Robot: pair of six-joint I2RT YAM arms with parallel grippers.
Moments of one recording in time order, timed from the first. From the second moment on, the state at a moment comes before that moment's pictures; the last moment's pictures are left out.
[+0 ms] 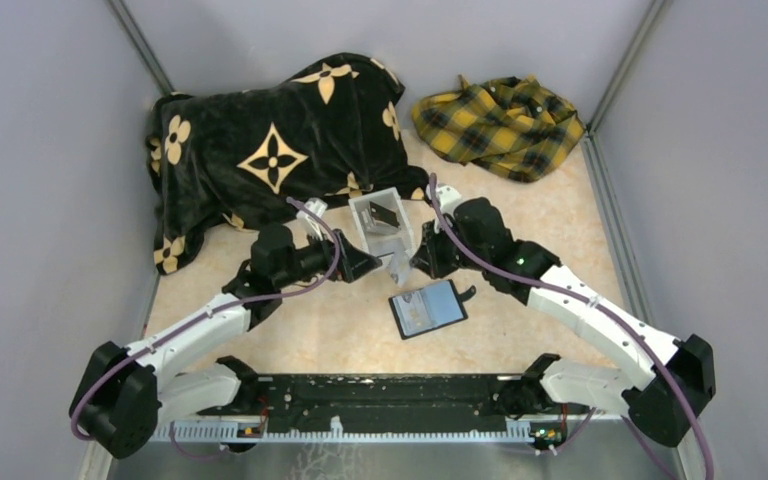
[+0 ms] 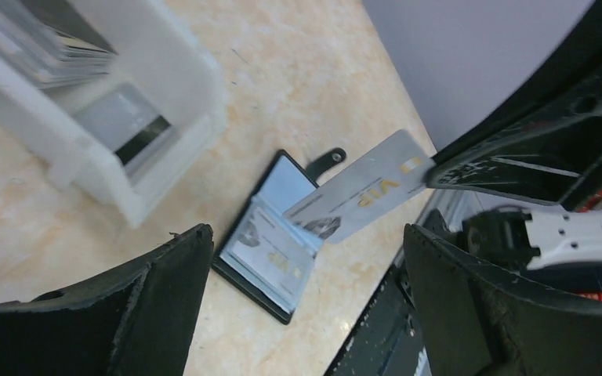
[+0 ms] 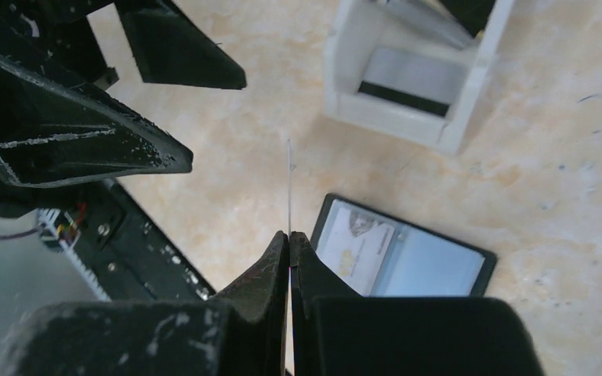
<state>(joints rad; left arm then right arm) -0.56 1.08 0.52 0.33 0.38 -0.68 0.73 1.10 0.96 -0.42 -0.15 0.31</state>
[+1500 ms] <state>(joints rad) -0.63 1.24 0.50 0.51 0.88 -0.59 0.53 1.10 0.69 -0.15 -0.80 0.52</state>
